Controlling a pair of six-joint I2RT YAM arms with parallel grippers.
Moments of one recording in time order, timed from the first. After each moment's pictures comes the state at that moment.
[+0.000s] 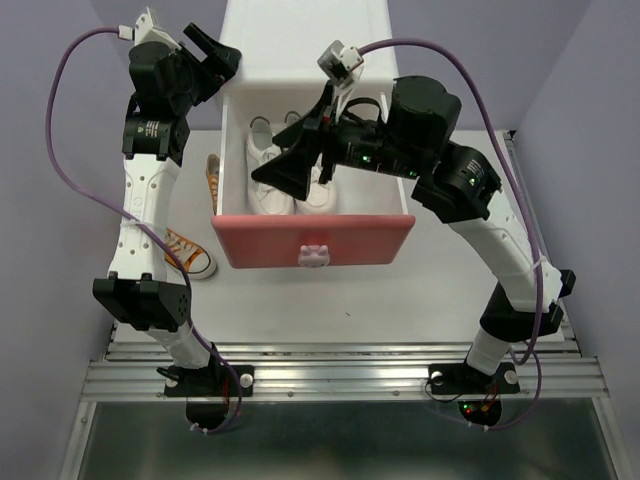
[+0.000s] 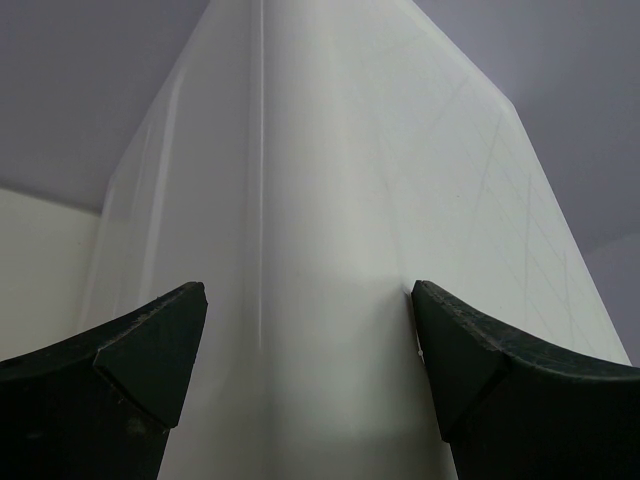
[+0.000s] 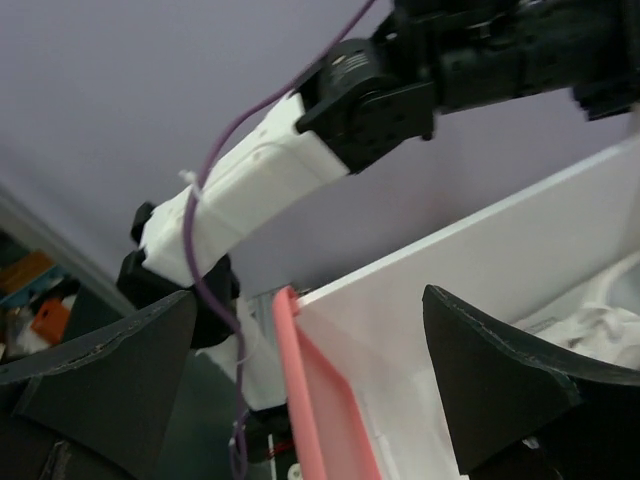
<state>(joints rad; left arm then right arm) -0.07 1.67 2.02 -0.45 0.12 -0.71 0.96 1.73 2.45 -0.62 -0.33 0.32</state>
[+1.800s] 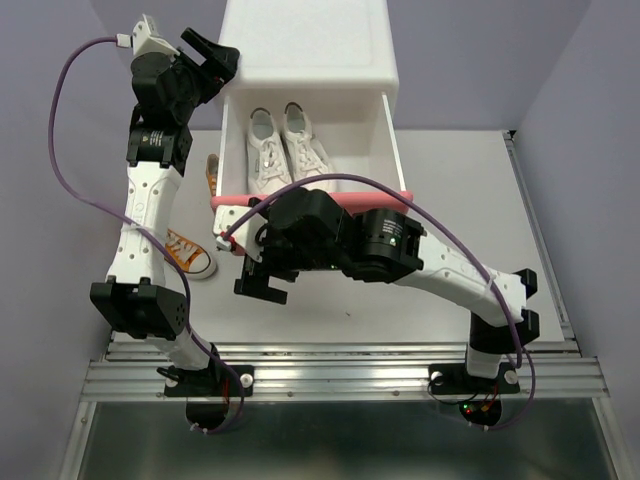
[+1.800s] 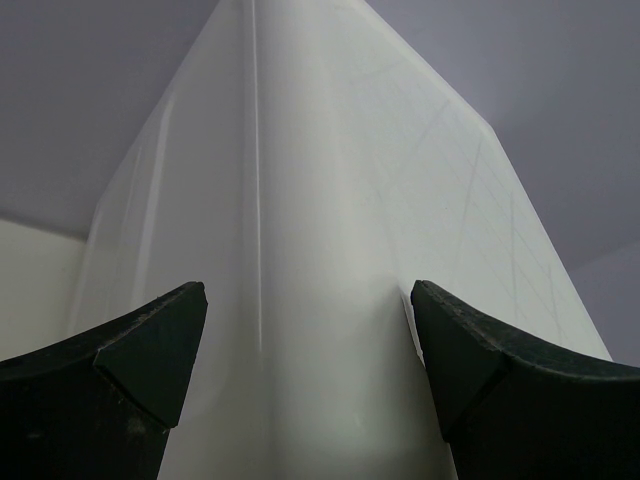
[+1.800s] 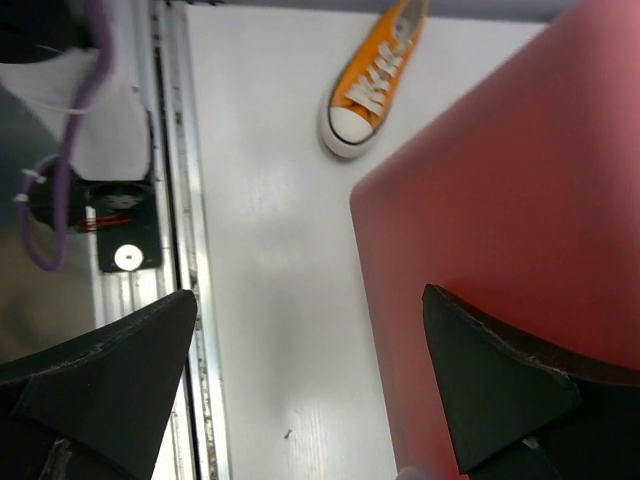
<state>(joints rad) -0.07 1.62 1.86 -0.26 0.09 -0.74 1.34 1.81 2.32 -1.00 0.07 -0.28</state>
